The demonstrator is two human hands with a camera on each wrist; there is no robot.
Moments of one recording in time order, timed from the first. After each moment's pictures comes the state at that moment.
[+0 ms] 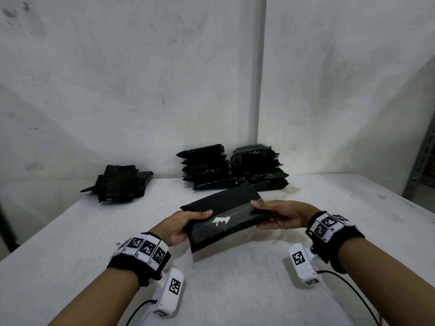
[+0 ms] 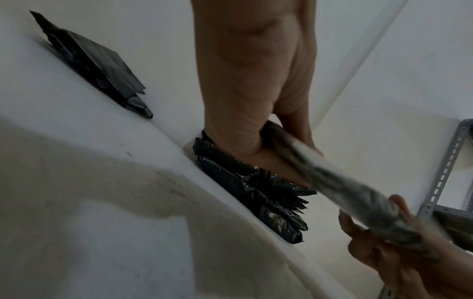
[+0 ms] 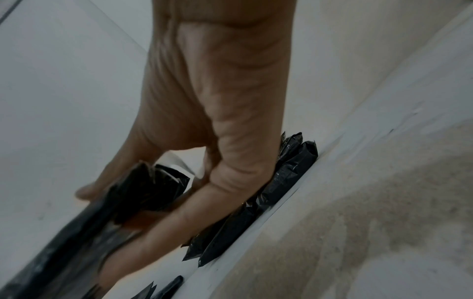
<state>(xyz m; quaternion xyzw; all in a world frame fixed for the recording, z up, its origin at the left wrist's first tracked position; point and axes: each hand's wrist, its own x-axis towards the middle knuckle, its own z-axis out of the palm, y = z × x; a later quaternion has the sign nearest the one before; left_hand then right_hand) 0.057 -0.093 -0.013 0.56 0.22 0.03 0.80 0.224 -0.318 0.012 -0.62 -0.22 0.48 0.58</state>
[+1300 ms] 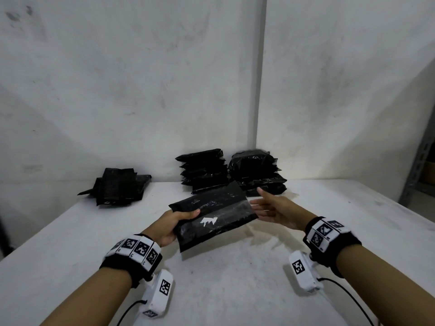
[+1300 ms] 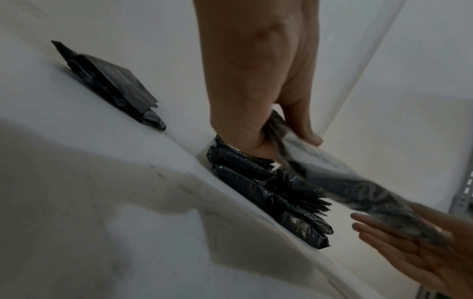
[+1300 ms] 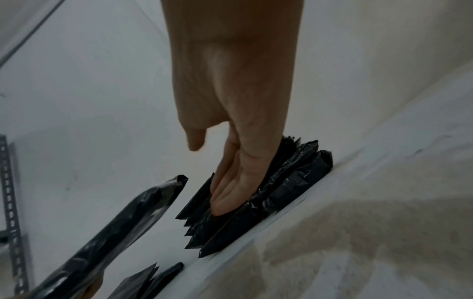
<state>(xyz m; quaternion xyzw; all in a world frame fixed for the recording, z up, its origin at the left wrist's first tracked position) 0.051 -0.074 -0.013 0.57 0.19 0.10 0.79 0.236 -0.309 0.008 -0.65 -0.19 0.34 0.65</state>
